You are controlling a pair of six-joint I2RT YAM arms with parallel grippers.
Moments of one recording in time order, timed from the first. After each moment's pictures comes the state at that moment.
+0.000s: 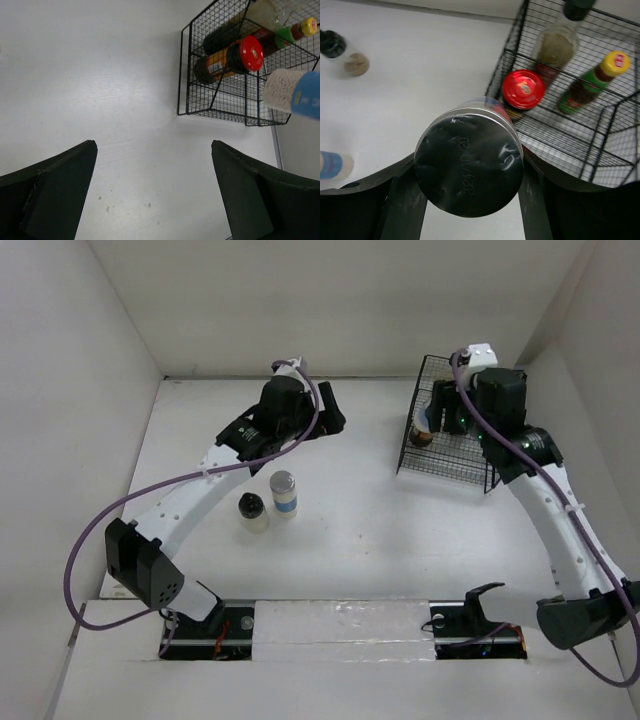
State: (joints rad) left arm -0.62 1.46 1.45 -0.46 -0.10 -0.64; right arm 0.35 1.22 1.42 -0.59 0.11 0.09
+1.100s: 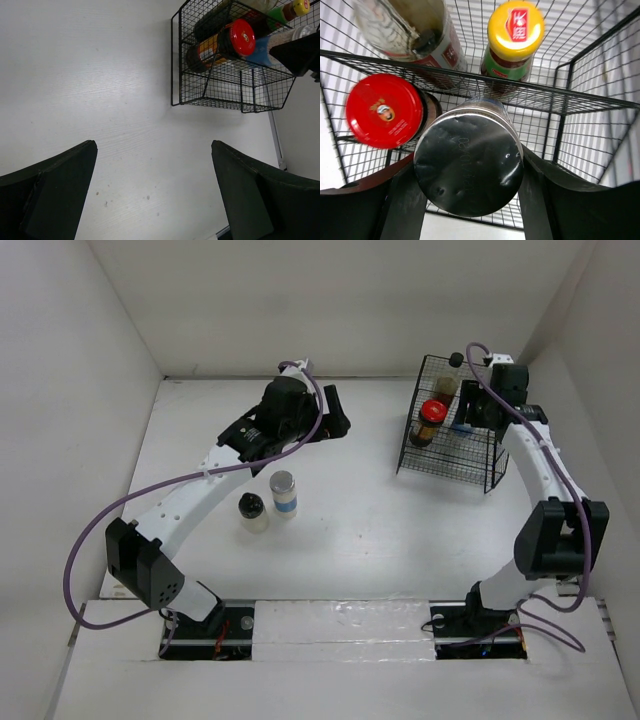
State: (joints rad) left arm -0.65 1.47 1.46 -0.48 -0.05 -0.61; right arm -0.04 1.55 1.41 -0.48 0.02 0.06
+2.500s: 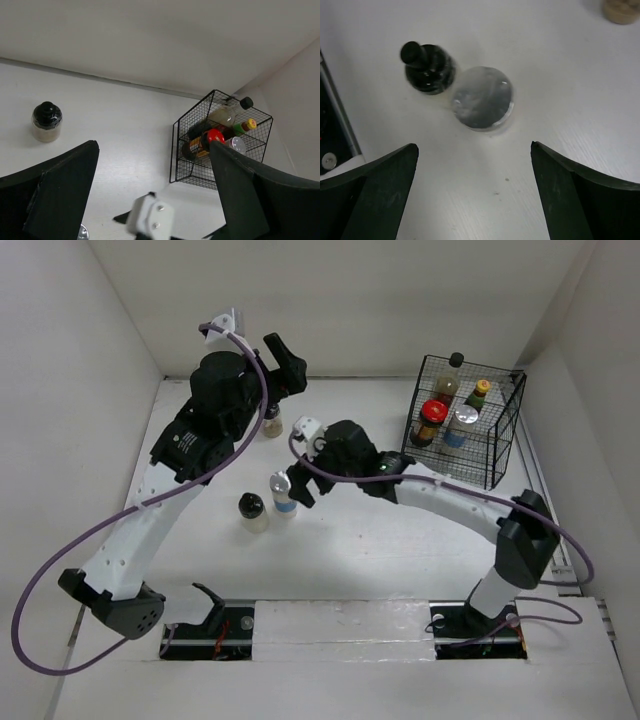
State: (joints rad) left arm -0.61 1.30 1.69 -0.52 -0.33 -0.56; right arm 0.86 1.61 1.32 -0.23 -0.17 0.04
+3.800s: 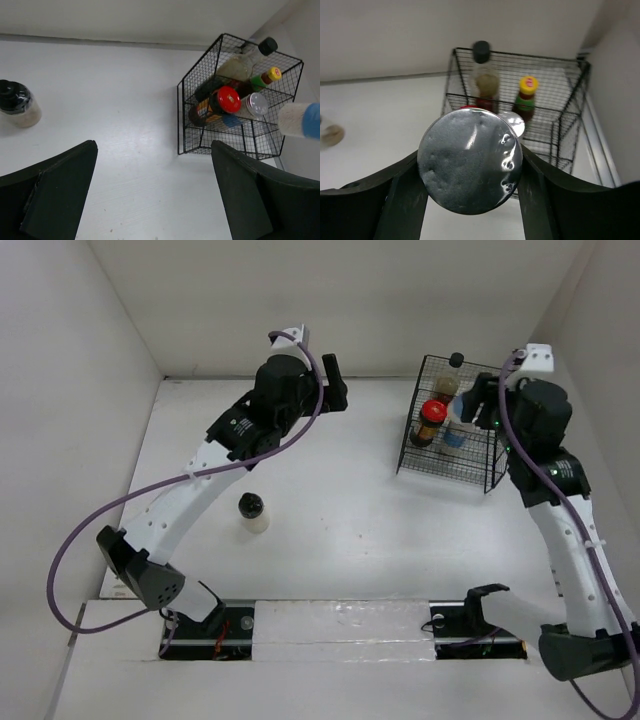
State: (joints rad) left arm -0.71 1.47 1.69 -0.52 -0.32 -0.50; right arm 0.23 1.06 1.33 -0.43 0.16 0.11
